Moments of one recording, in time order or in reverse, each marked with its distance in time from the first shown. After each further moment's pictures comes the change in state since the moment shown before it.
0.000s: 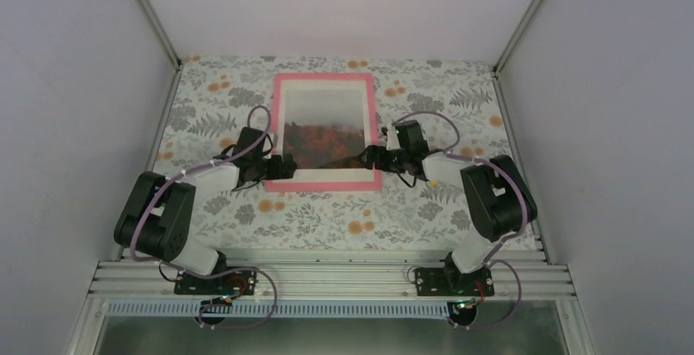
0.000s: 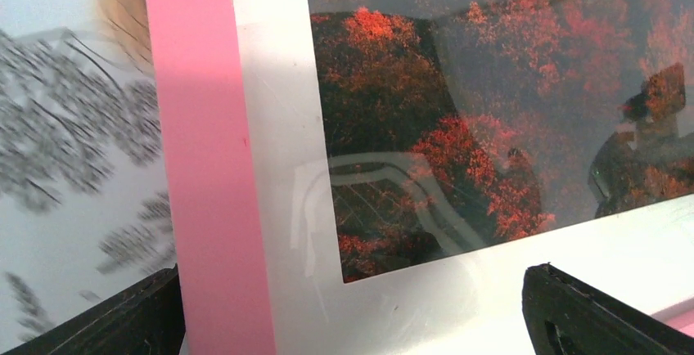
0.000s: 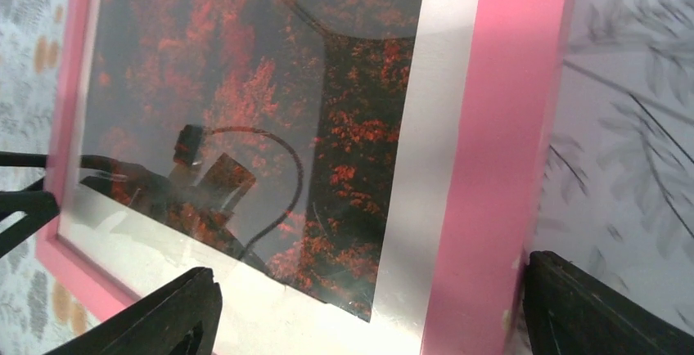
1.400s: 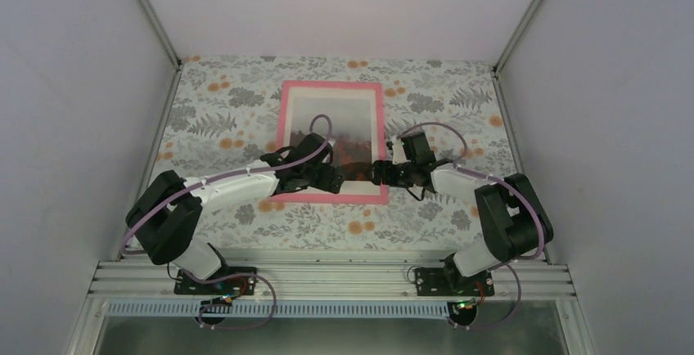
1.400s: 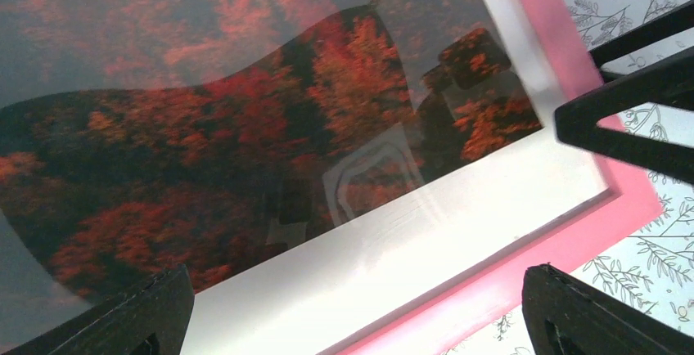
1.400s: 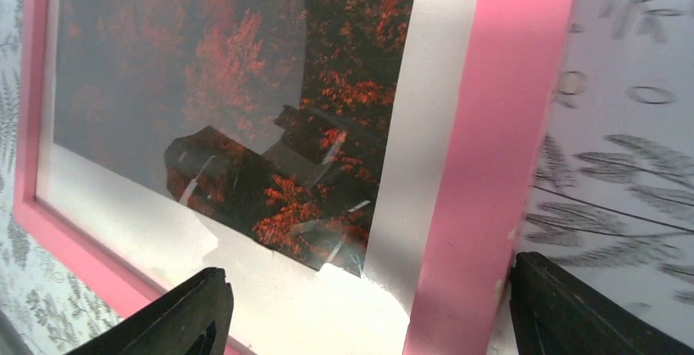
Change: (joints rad) left arm -0.519 0.016 0.248 -0.204 -0.250 -0.079; right arm -0.012 -0.195 -0.140 -0.181 0.027 -0.058
